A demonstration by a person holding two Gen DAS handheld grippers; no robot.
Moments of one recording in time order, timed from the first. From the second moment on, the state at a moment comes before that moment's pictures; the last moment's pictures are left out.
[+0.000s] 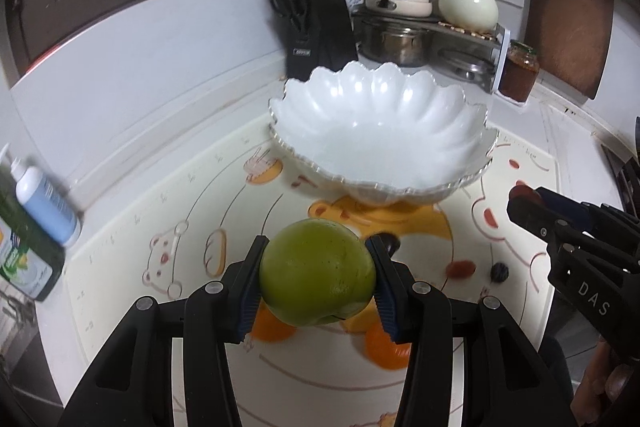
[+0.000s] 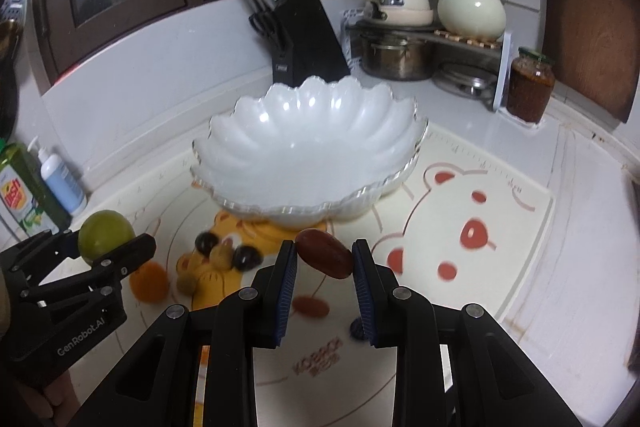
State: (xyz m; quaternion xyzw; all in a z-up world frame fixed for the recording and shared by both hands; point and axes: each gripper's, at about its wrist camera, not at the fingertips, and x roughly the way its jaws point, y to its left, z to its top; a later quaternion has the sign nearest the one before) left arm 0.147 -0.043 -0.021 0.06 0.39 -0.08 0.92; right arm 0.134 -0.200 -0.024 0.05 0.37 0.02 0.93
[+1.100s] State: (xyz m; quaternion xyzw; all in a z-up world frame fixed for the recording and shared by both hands) left arm 0.247 -0.077 -0.017 0.08 0.39 -0.10 0.91; right arm 0.226 -0.229 -0.015 0.04 0.38 0.00 0.93
